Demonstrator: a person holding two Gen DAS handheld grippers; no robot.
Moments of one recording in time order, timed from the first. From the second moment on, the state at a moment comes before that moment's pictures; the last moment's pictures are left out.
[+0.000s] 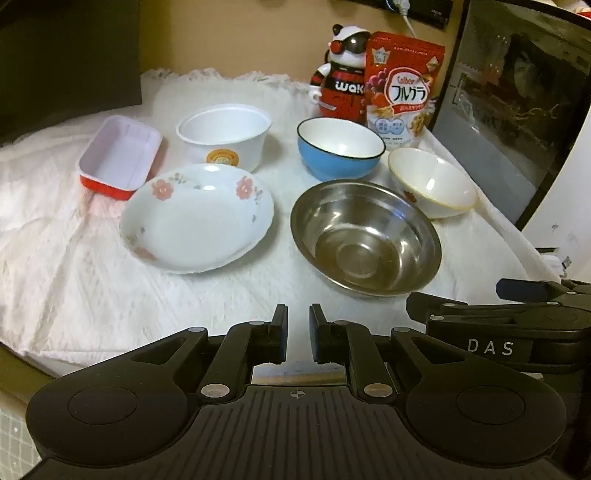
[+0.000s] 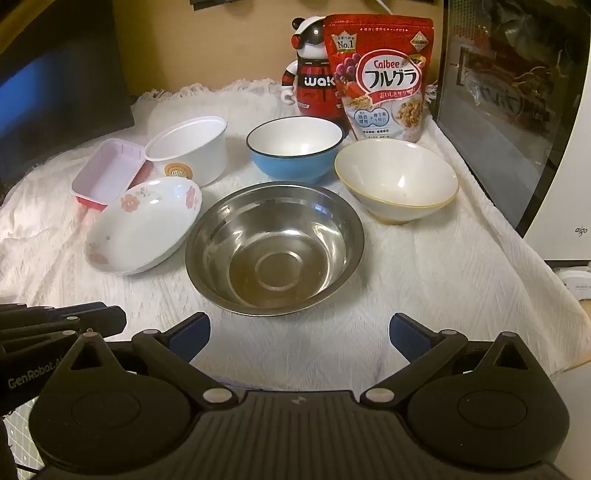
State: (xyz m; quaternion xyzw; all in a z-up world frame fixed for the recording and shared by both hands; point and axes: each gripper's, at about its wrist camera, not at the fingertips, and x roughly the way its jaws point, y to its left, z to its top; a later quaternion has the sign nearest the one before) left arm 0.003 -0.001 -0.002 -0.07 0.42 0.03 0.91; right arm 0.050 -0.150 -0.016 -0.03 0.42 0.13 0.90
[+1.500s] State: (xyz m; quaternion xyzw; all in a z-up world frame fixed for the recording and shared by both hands) left arm 0.006 -0.001 -0.012 -0.07 0.45 0.04 0.89; right arm 0.051 -0.149 -0.017 -0.03 0.43 0.13 0.89
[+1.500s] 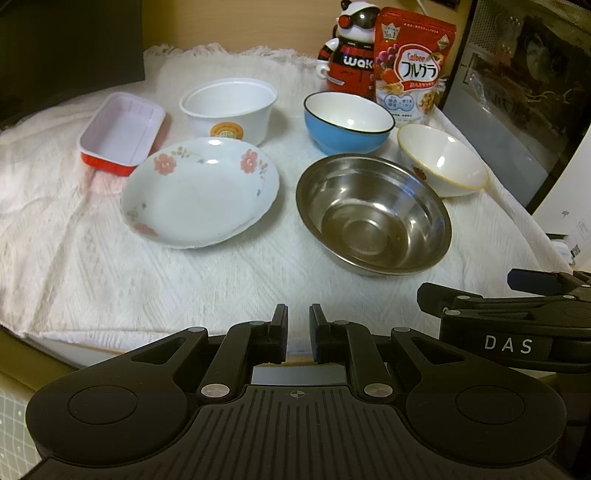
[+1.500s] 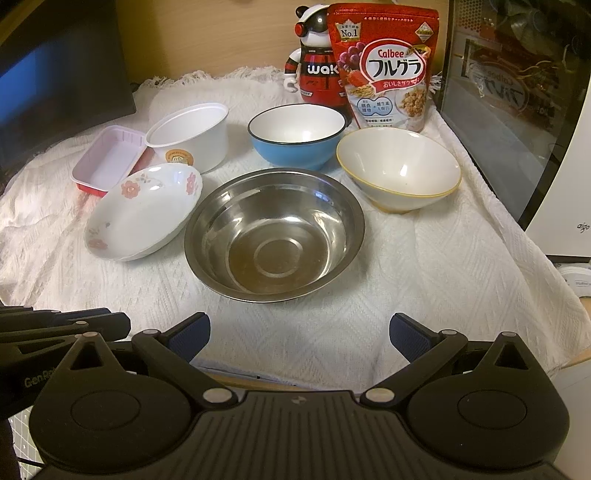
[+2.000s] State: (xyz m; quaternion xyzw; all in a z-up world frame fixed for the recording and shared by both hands) left arm 0.006 0.000 -0.012 -0.07 0.45 0.04 0.89; right arm 0.050 -0.149 -0.016 -0.03 0.43 0.13 0.89
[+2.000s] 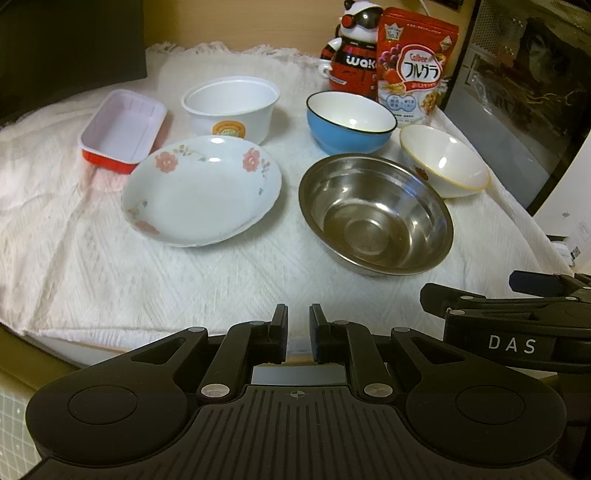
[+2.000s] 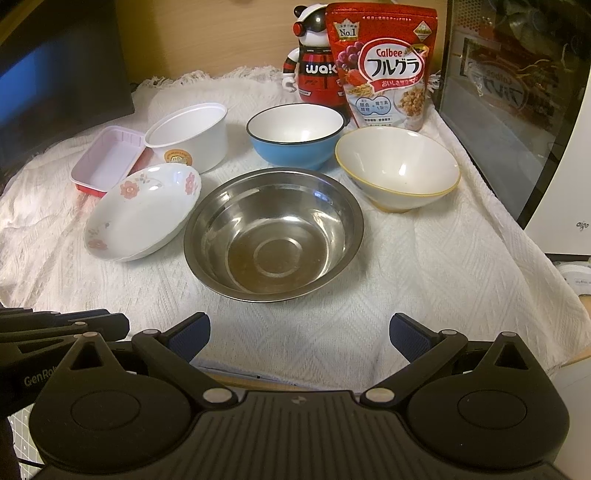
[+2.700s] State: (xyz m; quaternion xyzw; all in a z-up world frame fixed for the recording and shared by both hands) left arm 0.030 0.021 -0.011 -0.14 0.40 0.00 0.90; right arm 0.062 -0.168 -0.009 0.01 0.35 0.16 0.92
